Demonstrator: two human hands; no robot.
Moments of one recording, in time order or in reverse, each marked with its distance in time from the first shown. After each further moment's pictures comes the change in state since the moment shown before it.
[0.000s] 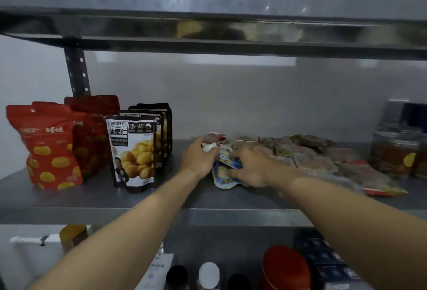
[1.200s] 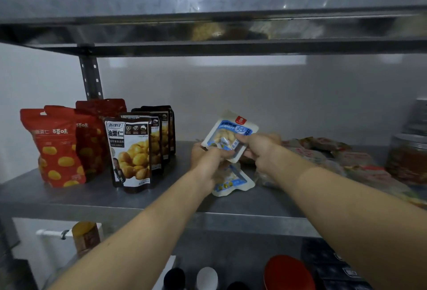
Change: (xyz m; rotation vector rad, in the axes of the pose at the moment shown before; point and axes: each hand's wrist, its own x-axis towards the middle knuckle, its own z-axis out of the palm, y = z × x) left_hand -0.013 0.029 0.029 -0.824 0.020 -0.343; right_hand 0.031 0.007 -0.018 1.544 0.276 0.568
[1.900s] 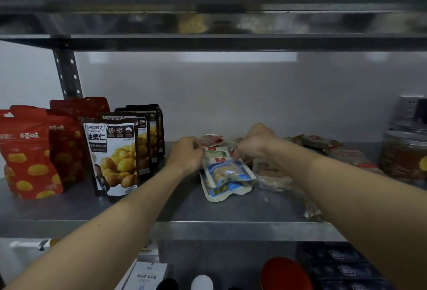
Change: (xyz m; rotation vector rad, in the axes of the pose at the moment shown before) left_hand 0.062 0.009 -0.034 1.069 0.012 0.433; right_hand -0.001 -0.022 -0.011 -0.977 -0.116 -0.162
